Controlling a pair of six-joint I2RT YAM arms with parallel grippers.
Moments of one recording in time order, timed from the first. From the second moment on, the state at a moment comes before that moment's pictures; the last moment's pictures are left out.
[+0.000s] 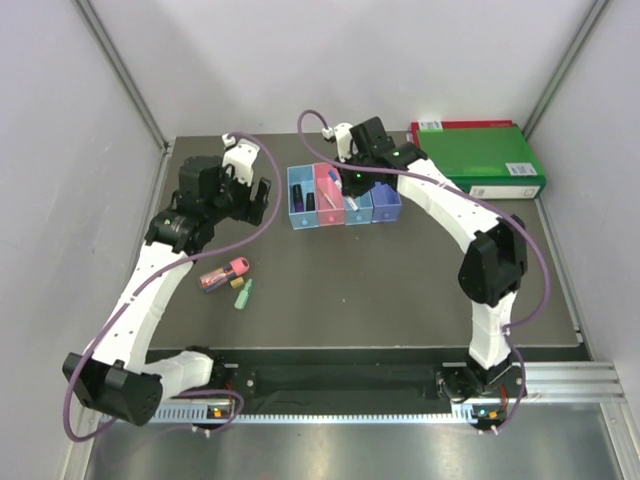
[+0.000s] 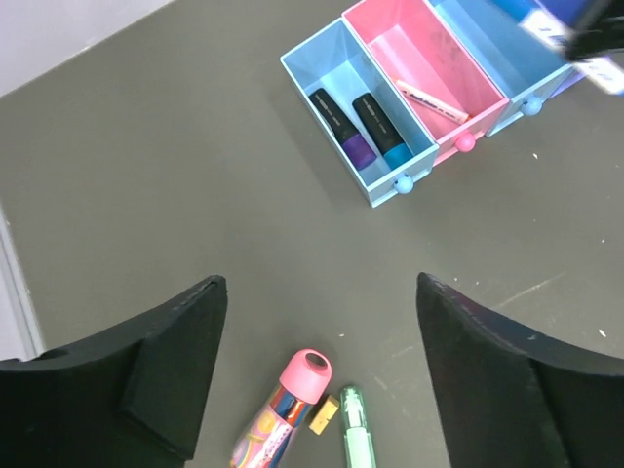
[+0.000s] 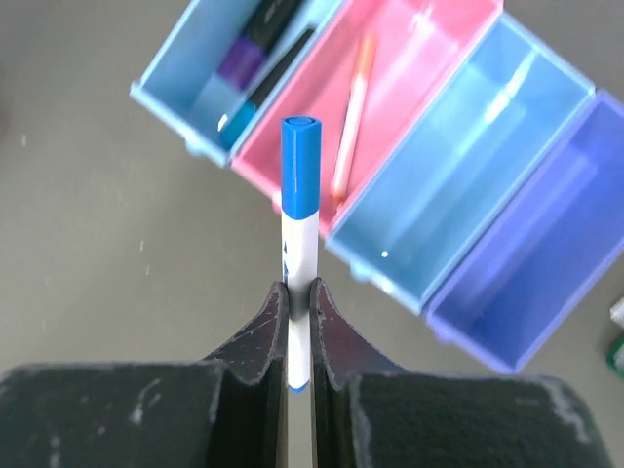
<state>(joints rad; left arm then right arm) -0.29 1.16 1.23 -0.55 0.08 0.18 0.59 1.93 1.86 -0.74 -0.12 -0.09</state>
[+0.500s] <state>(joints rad) -0.29 1.04 1.20 -0.58 0.09 0.22 0.58 2.24 2.07 -0.70 -0.12 -0.09</state>
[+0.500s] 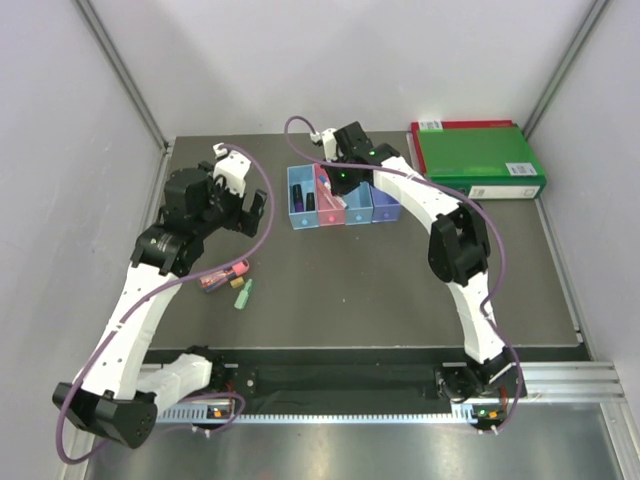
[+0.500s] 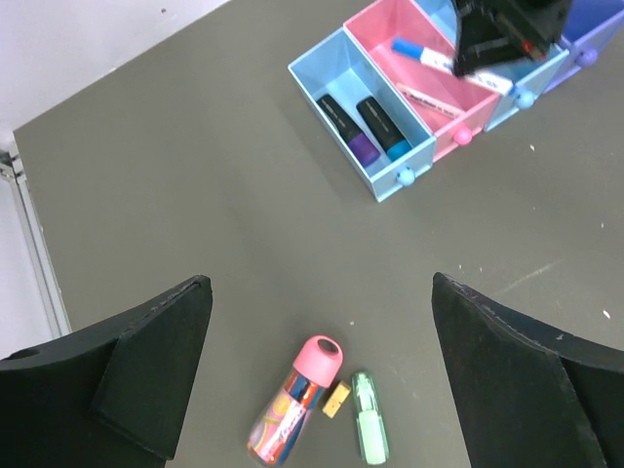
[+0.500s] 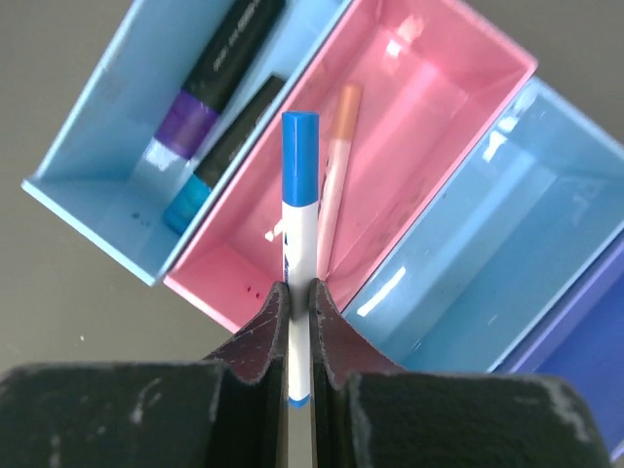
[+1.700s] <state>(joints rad) -0.29 1.03 1.12 -0.61 0.09 0.22 0.56 2.37 2.20 -0.61 -0.11 -0.07</state>
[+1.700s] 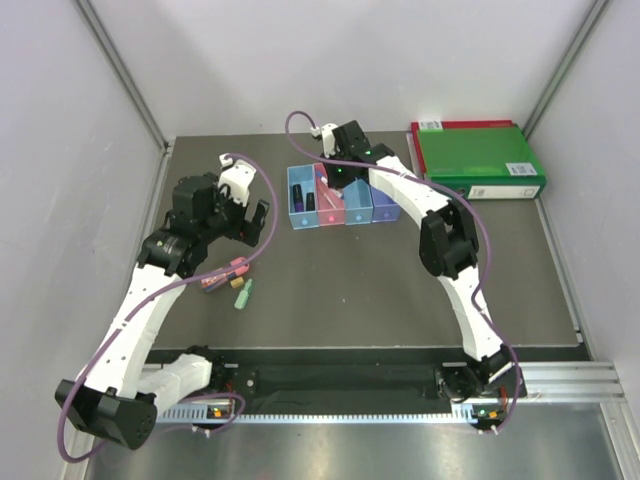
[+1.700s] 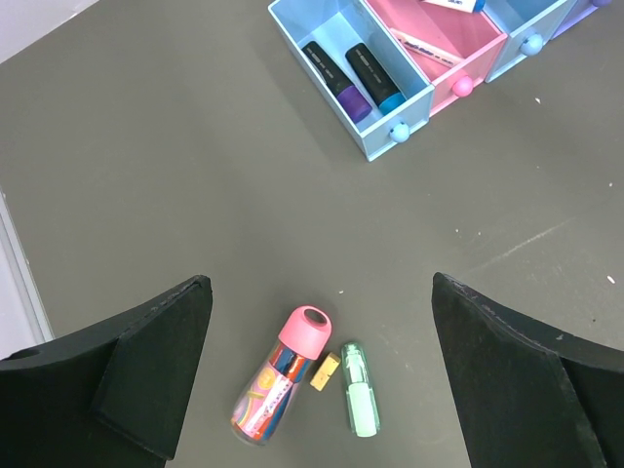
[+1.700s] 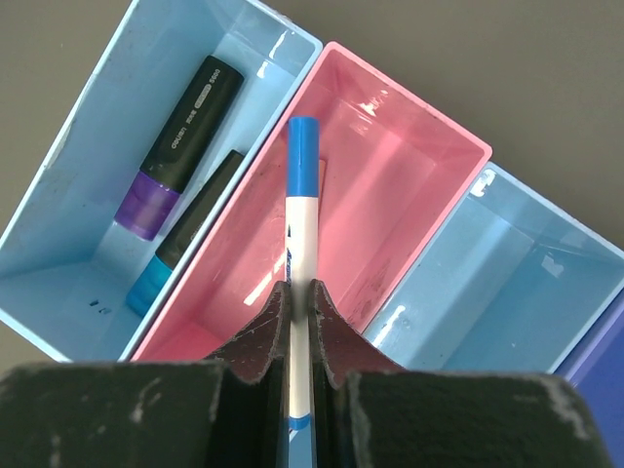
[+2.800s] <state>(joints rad) -0.29 1.03 1.09 -0.58 0.12 0.18 0.55 2.31 2.14 -0.60 -0.02 -0.08</state>
